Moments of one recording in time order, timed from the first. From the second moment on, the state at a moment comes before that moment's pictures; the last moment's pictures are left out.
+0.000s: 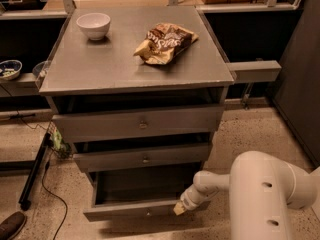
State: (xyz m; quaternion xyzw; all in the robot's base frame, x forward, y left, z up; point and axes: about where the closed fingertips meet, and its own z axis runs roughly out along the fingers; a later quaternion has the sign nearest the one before) arm 0.516 -0.097 0.190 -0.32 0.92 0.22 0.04
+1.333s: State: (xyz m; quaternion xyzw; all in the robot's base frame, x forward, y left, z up) arm 0.516 -0.096 0.190 -0.32 0.92 0.22 0.04
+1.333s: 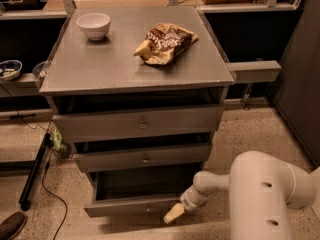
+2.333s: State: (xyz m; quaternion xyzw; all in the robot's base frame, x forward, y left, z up) arm 0.516 -0.096 0.190 -0.32 0.92 0.22 0.04
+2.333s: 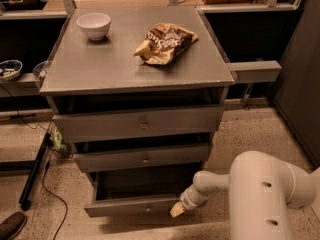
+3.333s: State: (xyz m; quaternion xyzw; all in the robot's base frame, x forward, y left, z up) arm 0.512 -0.097 0.186 -0.32 0.92 0.22 0.05
